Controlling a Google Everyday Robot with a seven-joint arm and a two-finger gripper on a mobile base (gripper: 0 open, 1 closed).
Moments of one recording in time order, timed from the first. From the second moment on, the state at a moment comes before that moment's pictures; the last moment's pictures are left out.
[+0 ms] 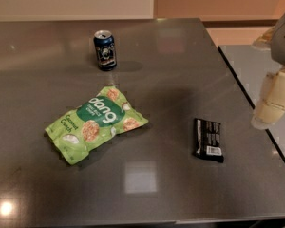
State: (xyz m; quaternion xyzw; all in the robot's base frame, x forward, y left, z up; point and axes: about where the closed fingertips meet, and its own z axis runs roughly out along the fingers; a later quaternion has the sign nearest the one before) arm 0.438 -0.217 0.976 -0.60 0.78 -0.03 0.16
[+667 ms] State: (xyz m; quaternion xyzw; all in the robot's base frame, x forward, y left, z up) arm 0.438 -0.217 0.976 -0.60 0.78 -0.03 0.16
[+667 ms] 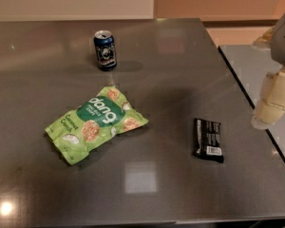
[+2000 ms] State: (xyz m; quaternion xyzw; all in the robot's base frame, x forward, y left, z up) arm 0.445 -0.179 0.906 -0.74 0.65 0.02 0.15
